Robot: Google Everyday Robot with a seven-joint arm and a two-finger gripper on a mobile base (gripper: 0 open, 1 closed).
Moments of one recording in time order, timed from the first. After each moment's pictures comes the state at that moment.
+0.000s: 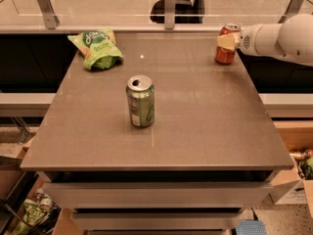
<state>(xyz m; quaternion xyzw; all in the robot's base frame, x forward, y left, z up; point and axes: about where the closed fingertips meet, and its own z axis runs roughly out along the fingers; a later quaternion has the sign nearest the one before) 0.779 -0.253 0.886 -0.15 0.82 0.12 0.53</state>
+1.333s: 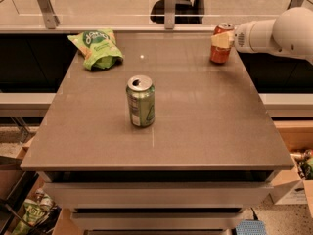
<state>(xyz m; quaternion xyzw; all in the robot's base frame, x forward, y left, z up) 0.778 -0.239 0.891 -0.16 0.83 0.12 0.52</state>
